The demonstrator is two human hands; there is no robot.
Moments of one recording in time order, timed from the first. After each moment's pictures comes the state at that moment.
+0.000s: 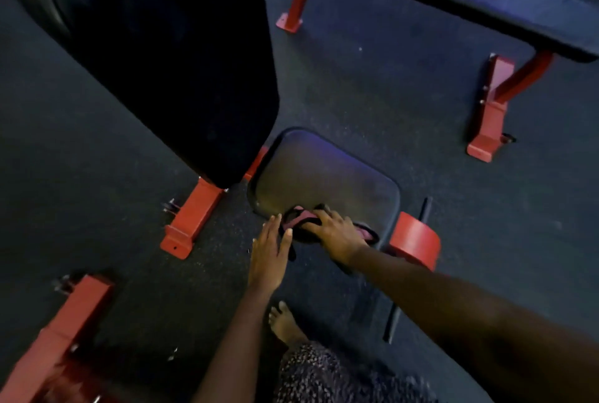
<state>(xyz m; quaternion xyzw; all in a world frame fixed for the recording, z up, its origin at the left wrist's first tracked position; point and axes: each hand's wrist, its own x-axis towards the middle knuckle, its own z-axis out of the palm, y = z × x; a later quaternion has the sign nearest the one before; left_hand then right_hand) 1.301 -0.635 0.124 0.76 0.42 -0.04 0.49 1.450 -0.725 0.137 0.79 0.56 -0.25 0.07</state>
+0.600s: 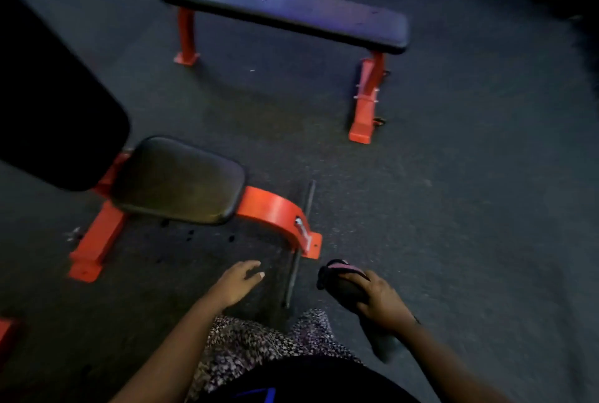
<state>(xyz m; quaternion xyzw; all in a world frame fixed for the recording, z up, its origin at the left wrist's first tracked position) 1.358 -0.944 0.214 0.81 0.27 -0.28 0.45 1.474 -1.234 0.240 0.89 0.30 -0.33 -0.10</state>
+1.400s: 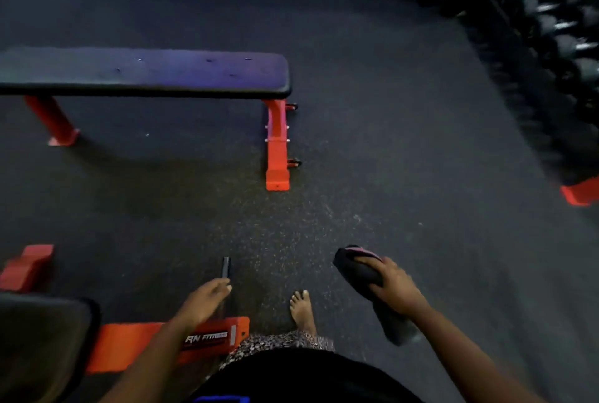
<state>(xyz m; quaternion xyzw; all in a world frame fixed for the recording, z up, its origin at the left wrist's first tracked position) 1.726 -1.072 0.215 0.79 0.29 -0.28 0.46 1.831 -1.441 0.256 0.93 0.14 -0.25 -0.22</state>
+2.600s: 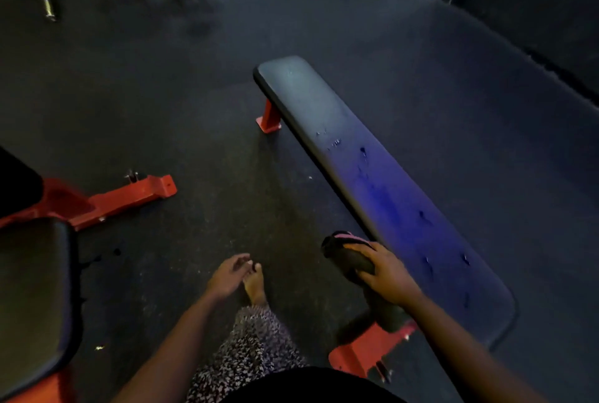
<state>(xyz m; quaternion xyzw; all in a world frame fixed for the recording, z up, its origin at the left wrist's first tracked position) 2.035 -0.747 0.201 0.50 0.63 0.10 0.58 2.340 -0.833 0.283 0.71 0.64 -0.29 -0.06</state>
